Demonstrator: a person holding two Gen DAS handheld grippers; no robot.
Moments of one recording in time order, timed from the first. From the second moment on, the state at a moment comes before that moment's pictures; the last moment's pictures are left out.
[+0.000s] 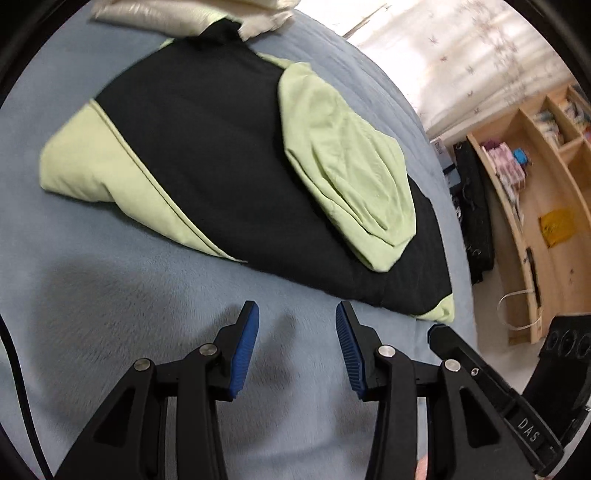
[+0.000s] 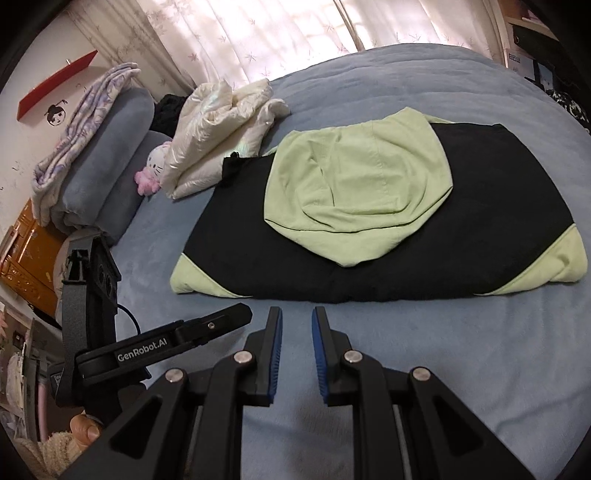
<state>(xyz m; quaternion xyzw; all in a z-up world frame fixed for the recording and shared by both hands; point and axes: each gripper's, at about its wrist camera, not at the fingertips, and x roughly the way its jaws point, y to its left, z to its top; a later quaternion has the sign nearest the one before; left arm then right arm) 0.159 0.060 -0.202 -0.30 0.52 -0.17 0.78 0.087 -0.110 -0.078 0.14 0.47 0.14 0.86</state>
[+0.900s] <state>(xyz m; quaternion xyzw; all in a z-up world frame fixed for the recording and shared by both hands) 0.245 0.088 -0.244 -0.39 0.44 -0.11 0.80 0.171 -0.100 -0.097 0.09 0.43 0.12 0.89</state>
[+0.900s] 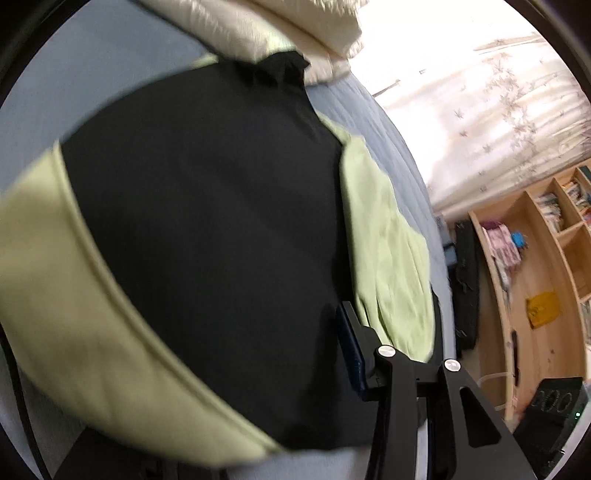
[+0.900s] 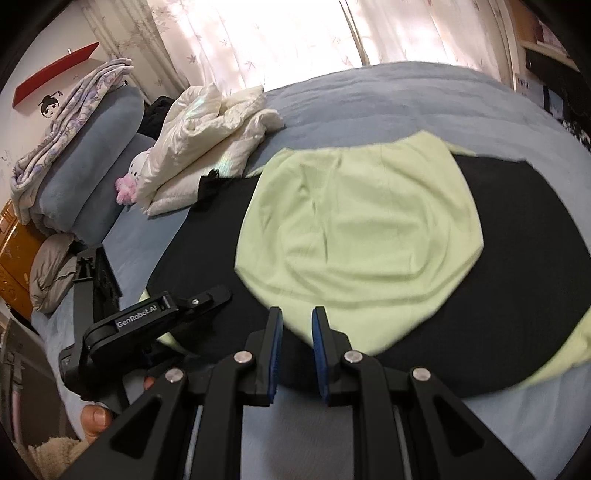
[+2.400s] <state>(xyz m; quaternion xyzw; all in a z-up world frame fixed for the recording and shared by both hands) 0.200 -0.344 -0.203 0.34 0.31 -0.25 0.85 0.085 -0.413 -0.116 0.31 0.37 -0.08 0.87</state>
